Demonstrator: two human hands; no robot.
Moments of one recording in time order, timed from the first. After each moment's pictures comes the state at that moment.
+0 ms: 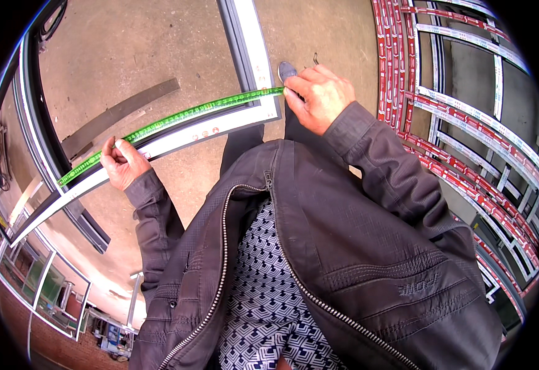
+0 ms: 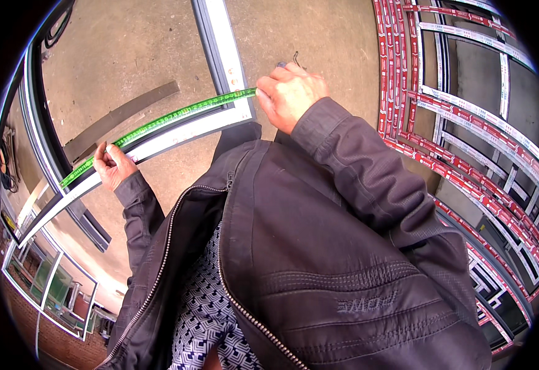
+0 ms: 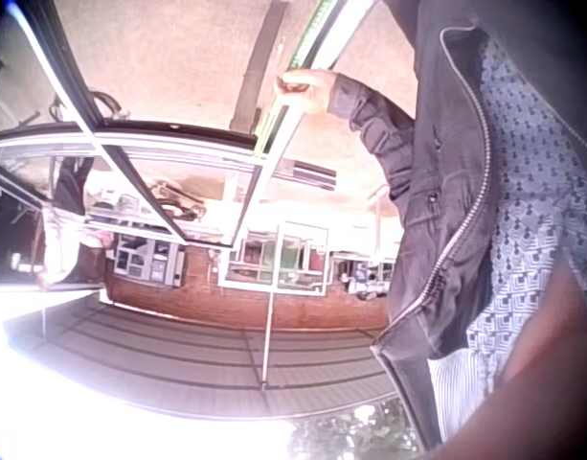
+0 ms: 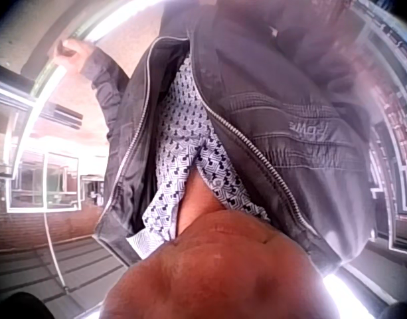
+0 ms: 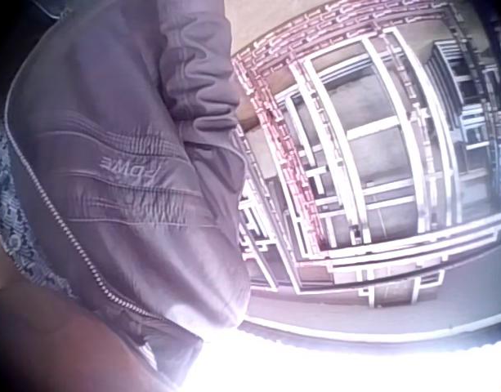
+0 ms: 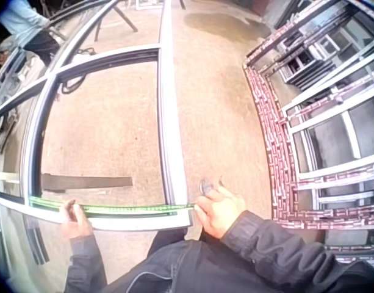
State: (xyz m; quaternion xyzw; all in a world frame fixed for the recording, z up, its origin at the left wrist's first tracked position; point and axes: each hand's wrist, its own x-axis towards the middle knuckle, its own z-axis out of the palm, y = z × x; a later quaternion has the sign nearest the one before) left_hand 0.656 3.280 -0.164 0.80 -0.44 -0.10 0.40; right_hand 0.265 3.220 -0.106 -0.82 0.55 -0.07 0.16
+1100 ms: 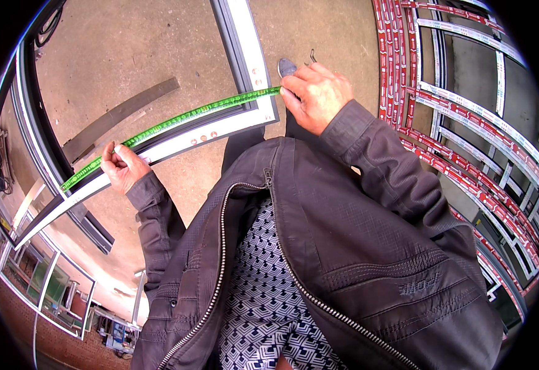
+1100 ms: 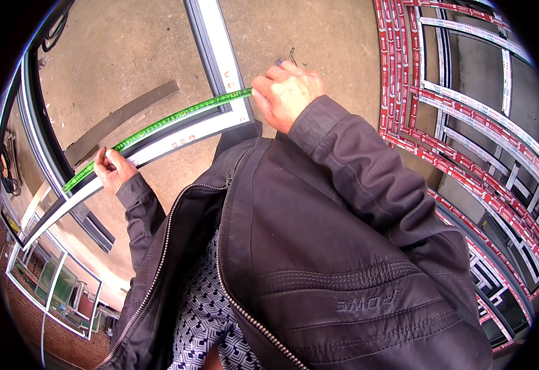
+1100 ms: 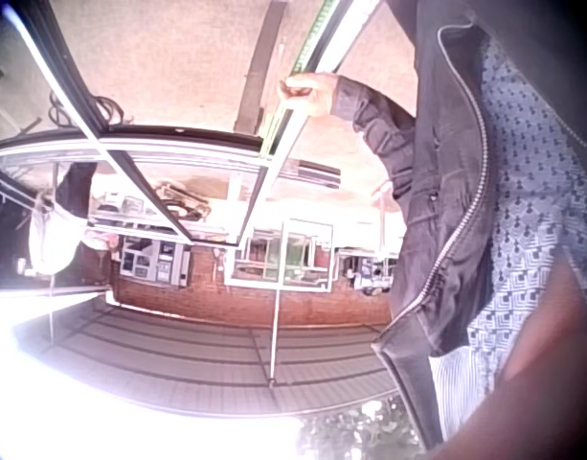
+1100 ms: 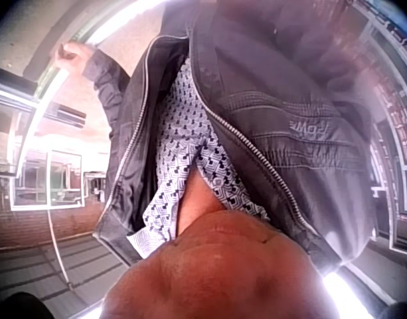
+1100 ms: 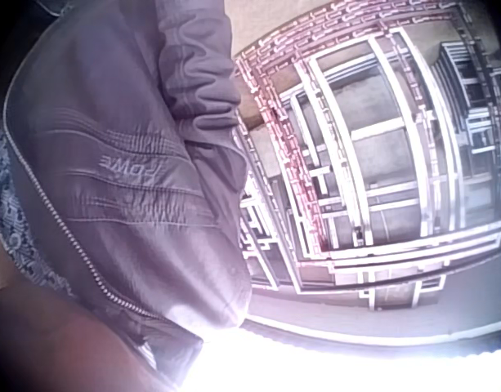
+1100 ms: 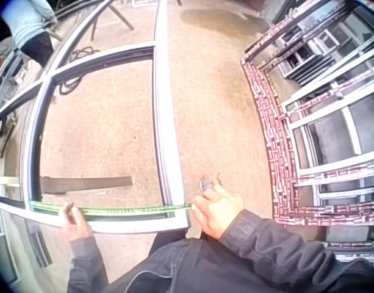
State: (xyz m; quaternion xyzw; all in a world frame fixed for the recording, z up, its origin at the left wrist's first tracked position) left_hand 0.651 3.278 -0.159 0.81 -0.43 -0.10 0.39; right_hand 0.263 3.214 -0.109 -0.82 0.54 -0.07 0.16
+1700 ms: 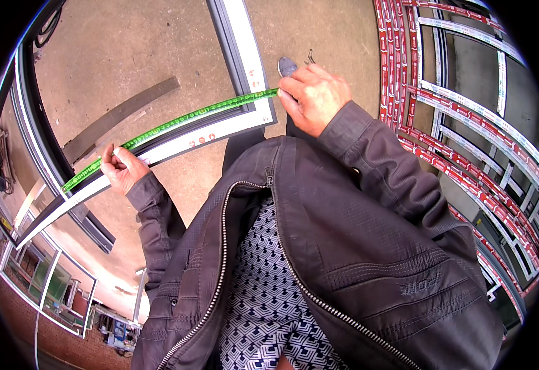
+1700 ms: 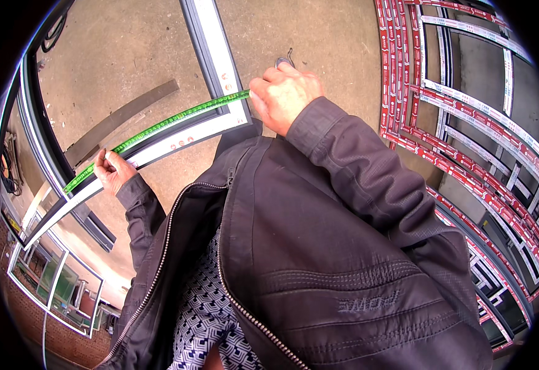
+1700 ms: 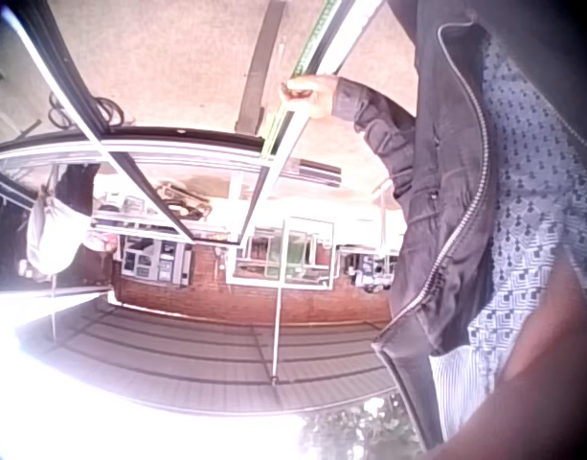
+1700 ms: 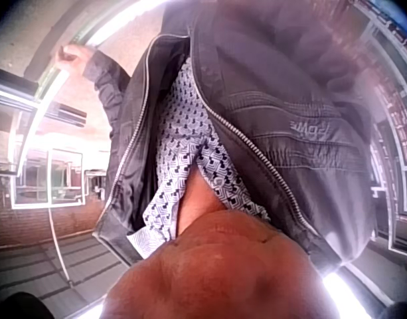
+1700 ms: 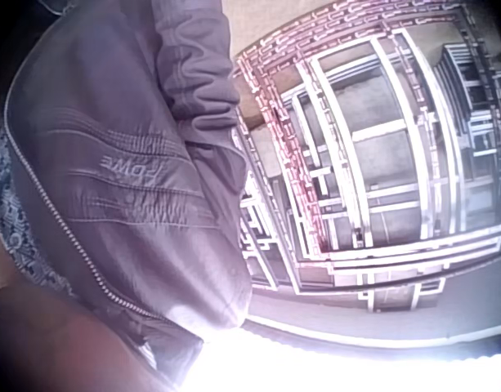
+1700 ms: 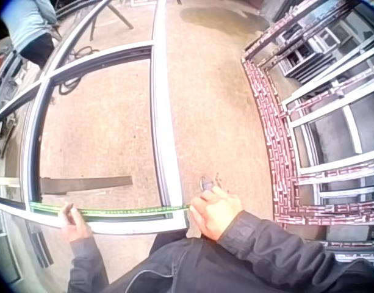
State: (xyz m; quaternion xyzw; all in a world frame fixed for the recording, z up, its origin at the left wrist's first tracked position) left_hand 0.650 3.277 -0.160 0.82 -0.41 -0.10 0.39; right_hand 0.263 3.214 -0.110 -0.82 0.53 -0.09 0.17
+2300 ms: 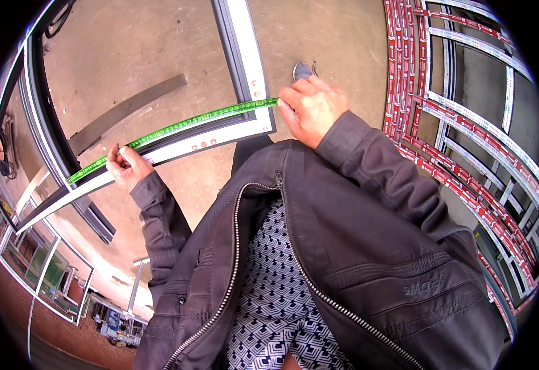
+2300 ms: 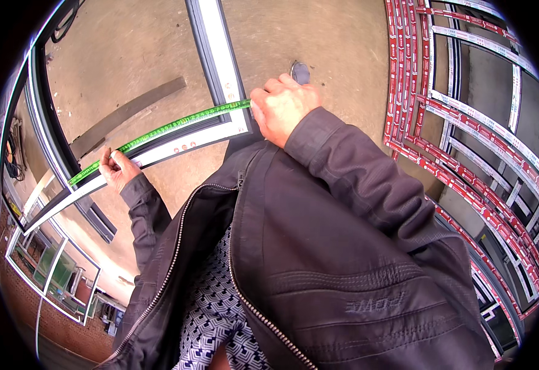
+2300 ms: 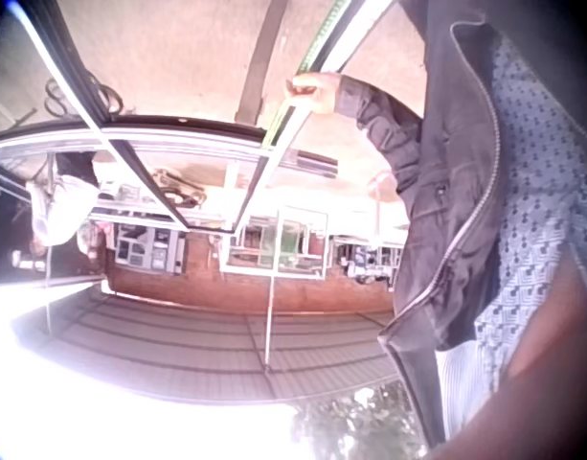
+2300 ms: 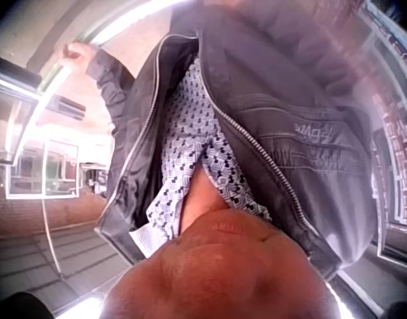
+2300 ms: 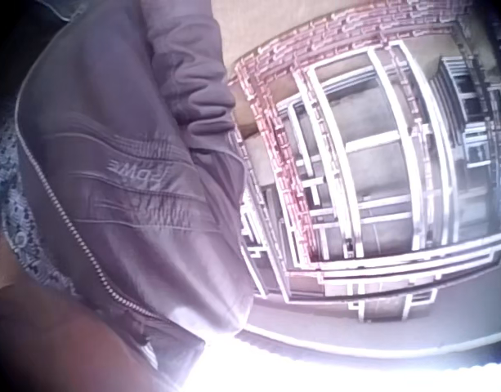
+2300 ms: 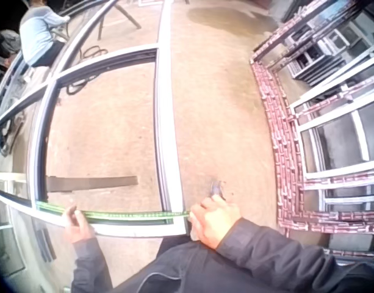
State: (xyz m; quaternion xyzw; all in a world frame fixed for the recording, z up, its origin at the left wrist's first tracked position) left_hand 0.638 3.275 -0.148 0.83 -0.35 -0.14 0.42; right_hand 0.261 3.206 -0.102 -0.82 0.53 -0.06 0.20
